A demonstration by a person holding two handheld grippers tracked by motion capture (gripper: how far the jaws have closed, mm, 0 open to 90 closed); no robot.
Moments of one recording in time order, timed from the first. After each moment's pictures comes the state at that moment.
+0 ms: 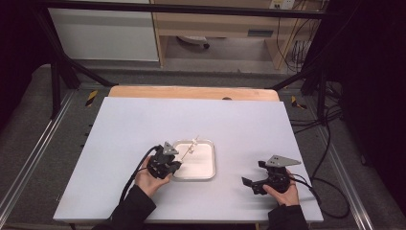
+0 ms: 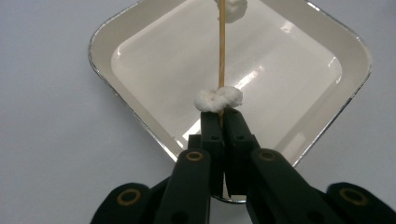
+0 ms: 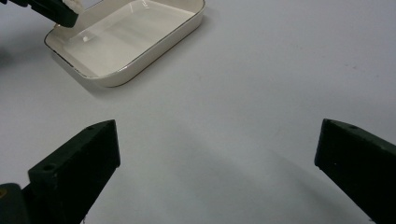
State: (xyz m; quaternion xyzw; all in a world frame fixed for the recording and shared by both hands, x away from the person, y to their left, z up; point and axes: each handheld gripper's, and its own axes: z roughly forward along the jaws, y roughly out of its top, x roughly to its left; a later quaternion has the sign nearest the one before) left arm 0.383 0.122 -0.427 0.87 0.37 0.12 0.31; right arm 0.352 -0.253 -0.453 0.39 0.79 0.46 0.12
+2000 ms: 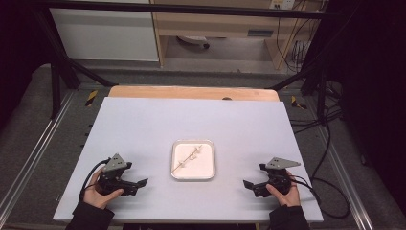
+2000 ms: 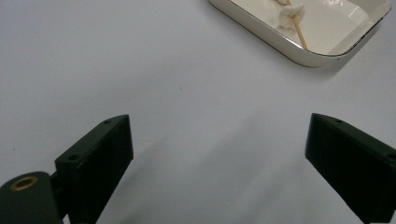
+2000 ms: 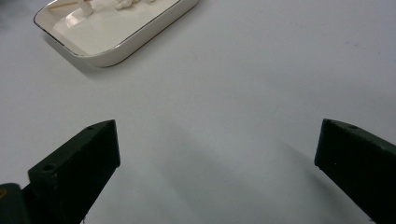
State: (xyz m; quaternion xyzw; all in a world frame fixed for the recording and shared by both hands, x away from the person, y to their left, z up) left arm 0.347 0.263 -0.448 0.83 0.37 0.13 0.40; right arm 0.349 -0.257 -0.459 0.39 0.80 0.44 0.12
